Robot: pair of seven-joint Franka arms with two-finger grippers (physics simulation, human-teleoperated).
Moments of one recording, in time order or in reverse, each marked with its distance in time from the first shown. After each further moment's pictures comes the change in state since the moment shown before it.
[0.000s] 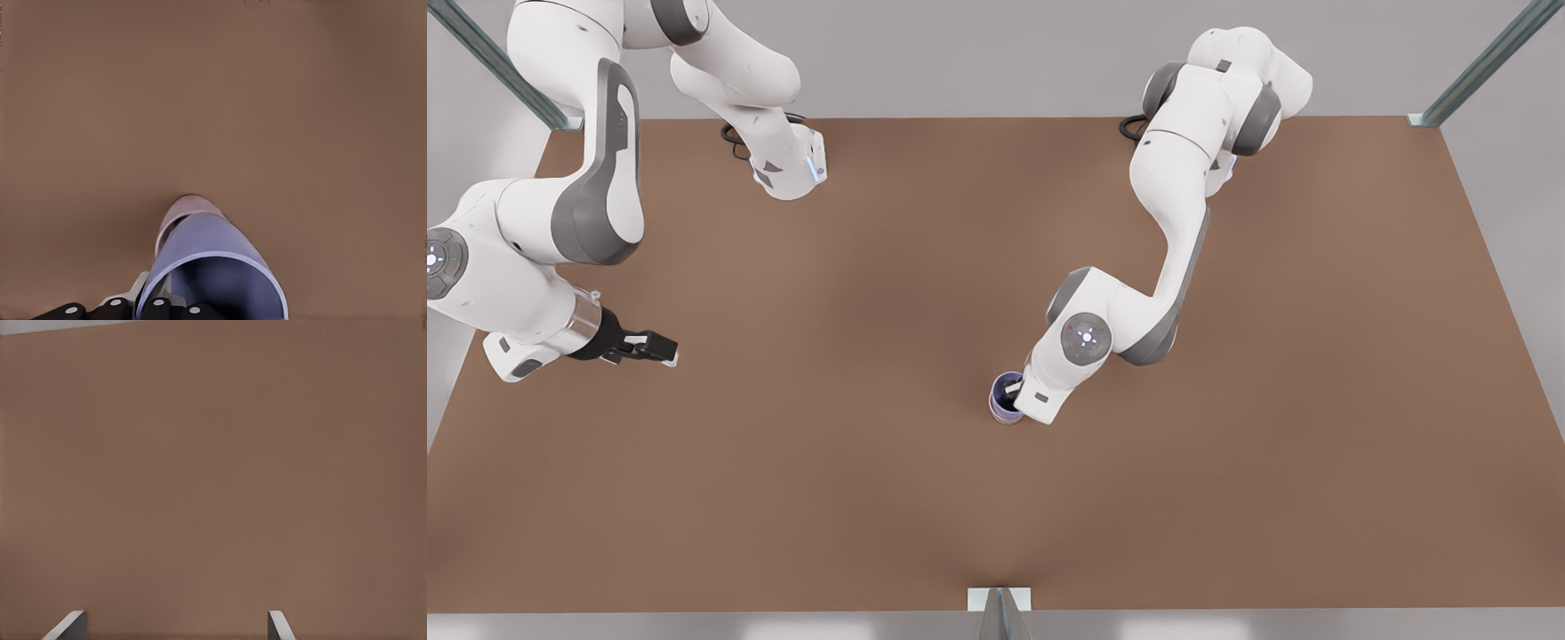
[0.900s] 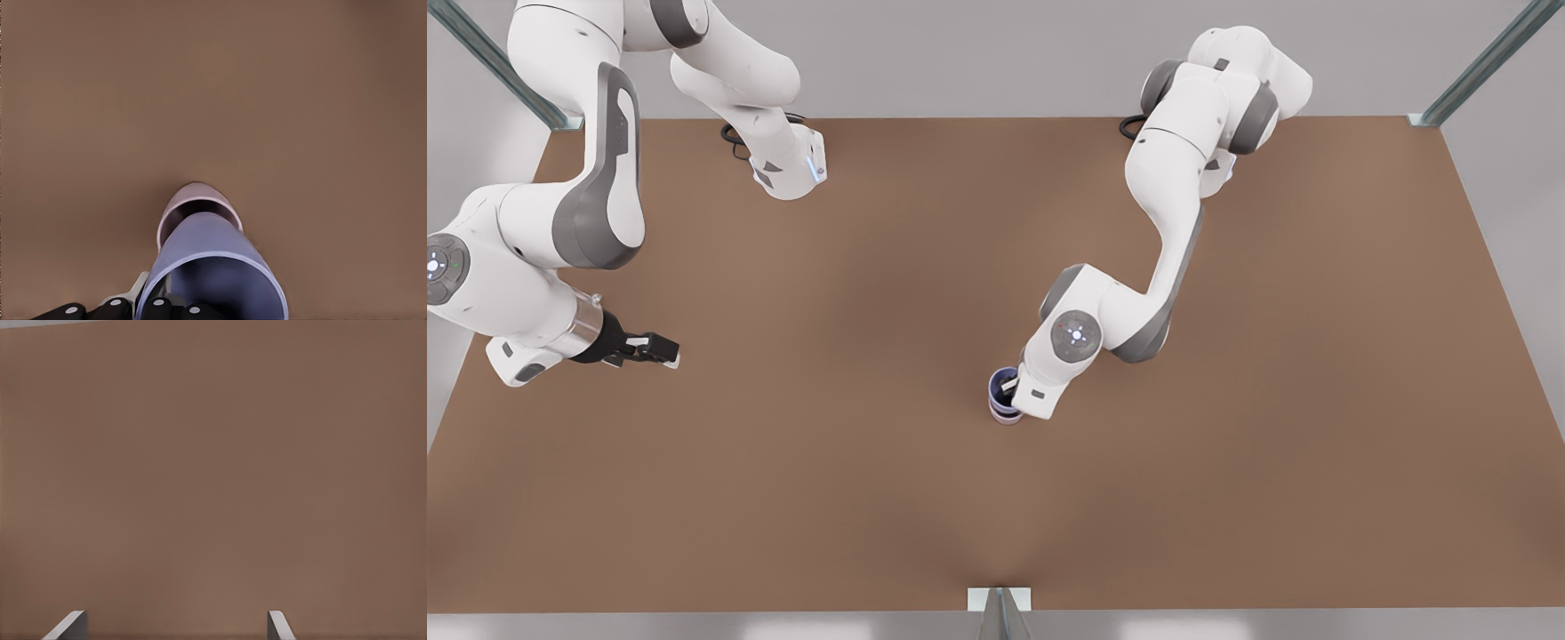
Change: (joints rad) left arm -0.017 -0.001 -0.001 -0.017 0.004 -0.017 -0.107; right arm -0.001 0.011 0.000 0.005 0.003 0.001 -0.026
